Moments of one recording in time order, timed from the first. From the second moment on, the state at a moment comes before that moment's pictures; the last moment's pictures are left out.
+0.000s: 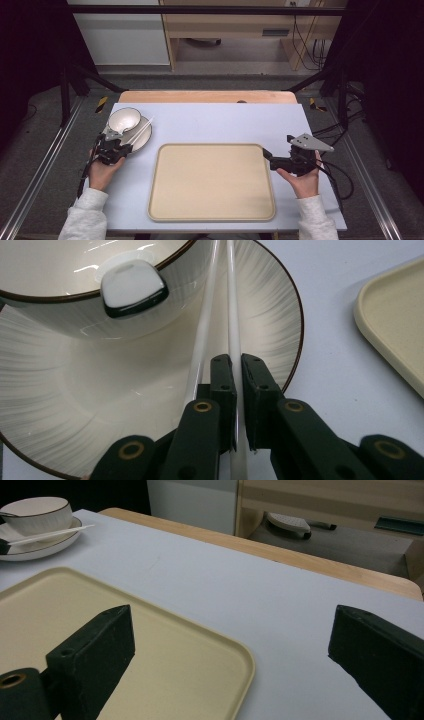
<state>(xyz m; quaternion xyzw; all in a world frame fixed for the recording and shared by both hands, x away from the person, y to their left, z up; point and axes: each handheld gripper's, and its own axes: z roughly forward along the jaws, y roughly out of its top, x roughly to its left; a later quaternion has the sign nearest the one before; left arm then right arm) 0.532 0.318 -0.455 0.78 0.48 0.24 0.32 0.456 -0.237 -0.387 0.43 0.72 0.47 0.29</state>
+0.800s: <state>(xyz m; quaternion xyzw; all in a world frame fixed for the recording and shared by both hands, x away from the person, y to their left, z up) 0.484 0.273 -0.421 0.75 0.50 0.25 0.36 0.451 -0.252 -0.383 0.44 0.70 0.49 0.29</state>
